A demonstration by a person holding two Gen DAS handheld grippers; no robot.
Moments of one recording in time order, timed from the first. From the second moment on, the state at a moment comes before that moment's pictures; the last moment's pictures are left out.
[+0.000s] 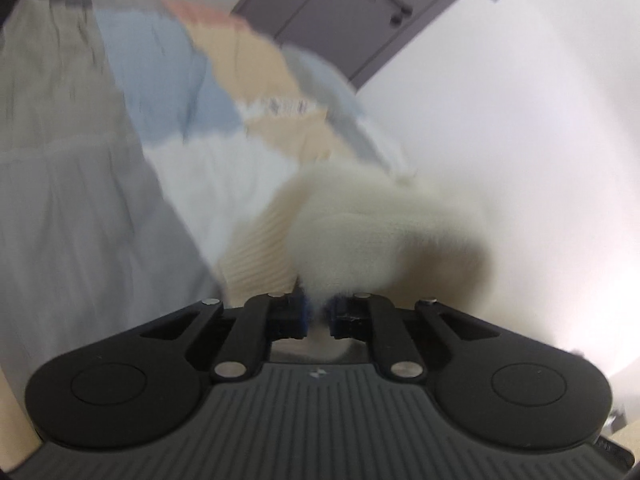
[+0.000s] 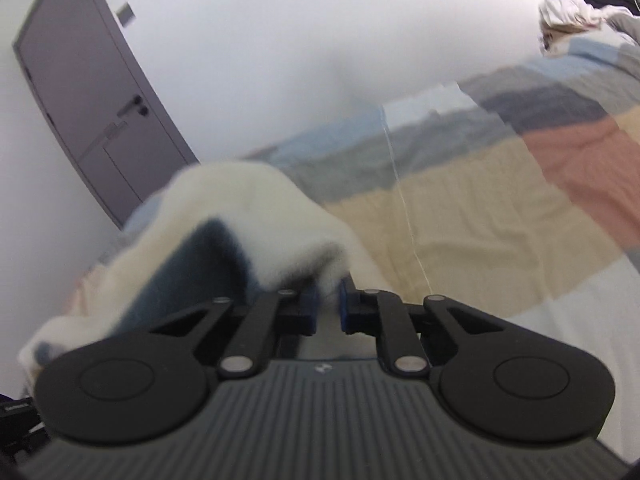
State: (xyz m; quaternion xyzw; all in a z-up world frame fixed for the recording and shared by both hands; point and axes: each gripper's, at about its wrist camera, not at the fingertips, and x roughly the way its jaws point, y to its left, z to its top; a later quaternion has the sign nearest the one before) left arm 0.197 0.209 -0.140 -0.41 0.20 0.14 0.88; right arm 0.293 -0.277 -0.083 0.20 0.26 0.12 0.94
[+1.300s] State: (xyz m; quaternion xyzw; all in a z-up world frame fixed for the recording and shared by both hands) left arm 0.300 0.313 -0.033 -0.30 0.28 0.13 0.90; right arm 0.307 -0.241 0.087 0.06 0.22 0.24 0.94
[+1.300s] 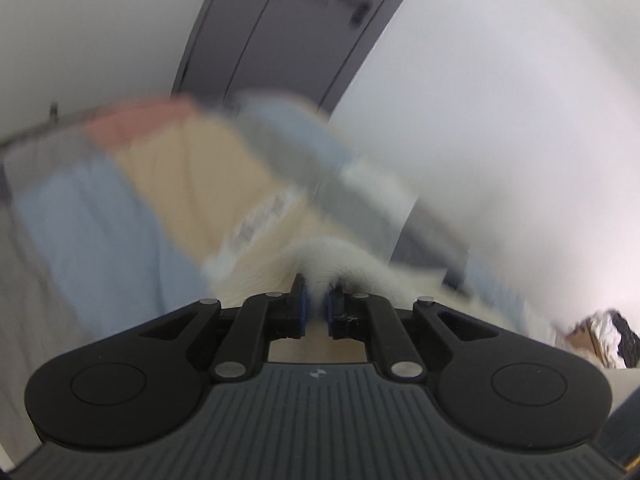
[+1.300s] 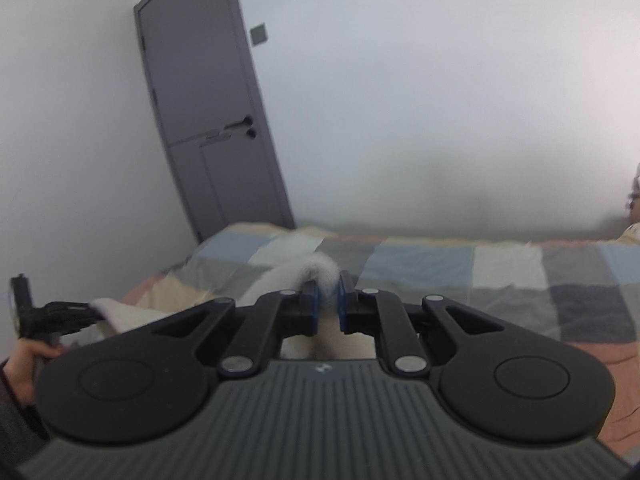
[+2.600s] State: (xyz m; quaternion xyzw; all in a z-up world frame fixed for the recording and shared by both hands) left arm 0.197 -0.016 -0.139 -0.26 0.37 -0.08 0.89; right arm 0.279 -0.377 -0.125 0.43 0.33 0.09 0.83
